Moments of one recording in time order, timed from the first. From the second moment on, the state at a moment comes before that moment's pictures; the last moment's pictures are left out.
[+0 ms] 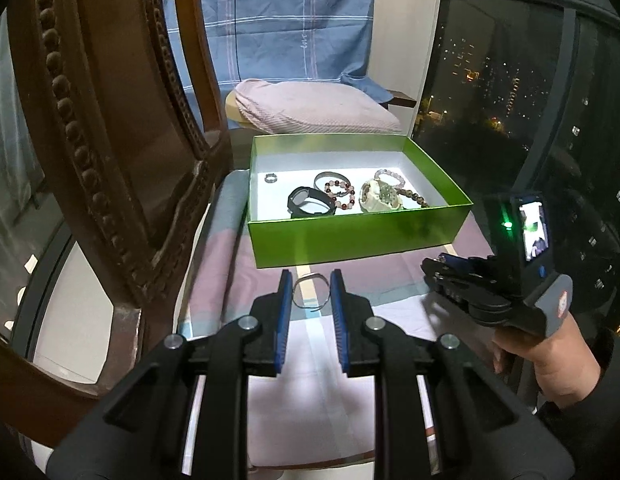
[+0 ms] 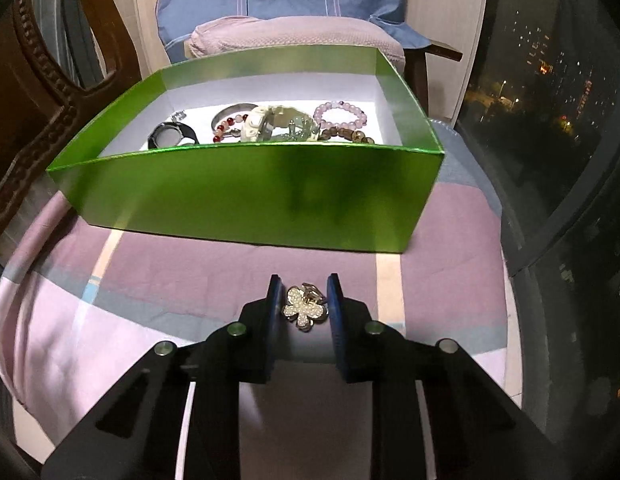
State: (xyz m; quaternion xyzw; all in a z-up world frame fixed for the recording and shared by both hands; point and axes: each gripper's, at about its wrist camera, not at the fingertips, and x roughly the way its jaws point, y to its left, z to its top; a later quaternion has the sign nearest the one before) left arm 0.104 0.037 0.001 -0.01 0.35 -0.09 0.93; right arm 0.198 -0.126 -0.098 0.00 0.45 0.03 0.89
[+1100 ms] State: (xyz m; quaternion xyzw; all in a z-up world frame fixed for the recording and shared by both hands) left arm 0.112 0.010 0.003 -0.03 0.36 -0.10 0.93; right arm 0.091 -0.172 -0.003 0.03 0.35 0.07 0.93
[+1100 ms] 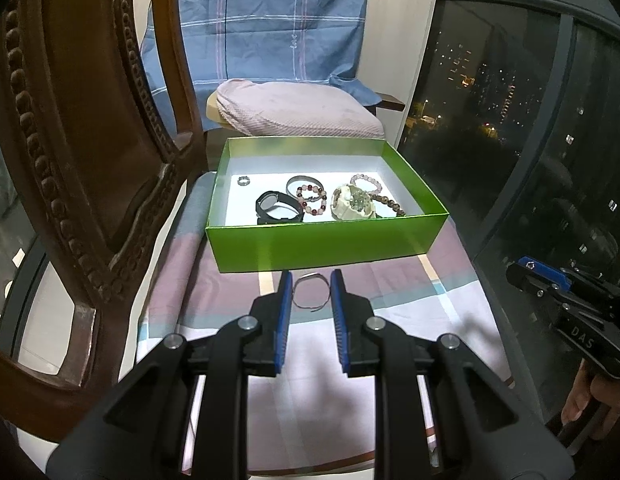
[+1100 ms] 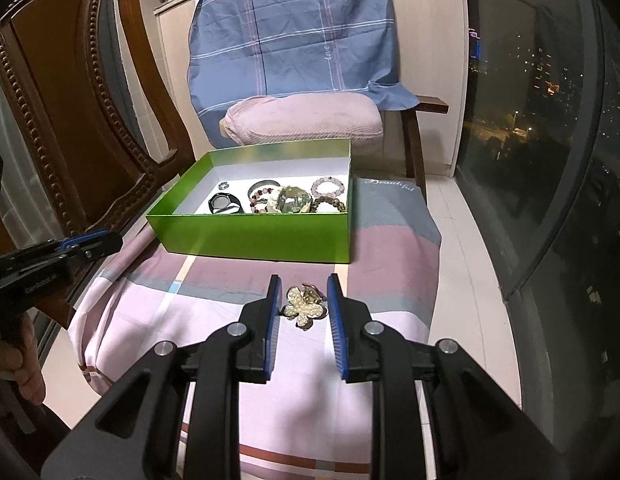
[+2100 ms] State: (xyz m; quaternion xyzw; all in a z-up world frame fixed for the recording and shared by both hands) left arm 0.126 0.031 -0.010 -0.04 0.37 -0.09 0.92; right arm 0.200 -0.167 0.003 0.05 0.29 0.03 0.95
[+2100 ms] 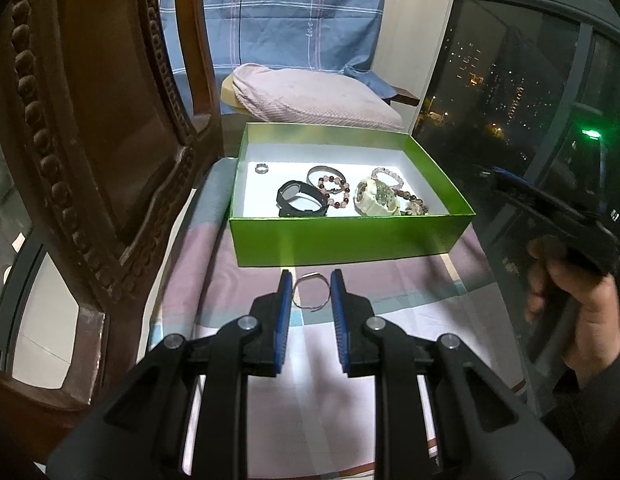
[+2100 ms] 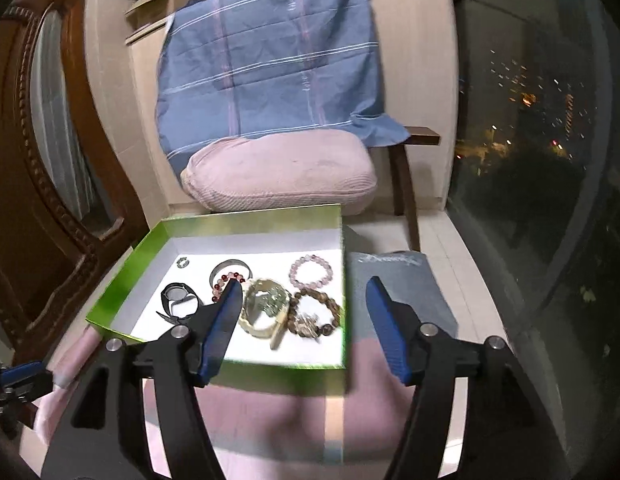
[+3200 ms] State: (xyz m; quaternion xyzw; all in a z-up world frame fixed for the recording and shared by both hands) left arm 0.280 -0.016 0.005 -0.02 0.42 -0.04 0.91; right arm 0.157 -0.206 -0.005 0.09 0.34 0.05 0.94
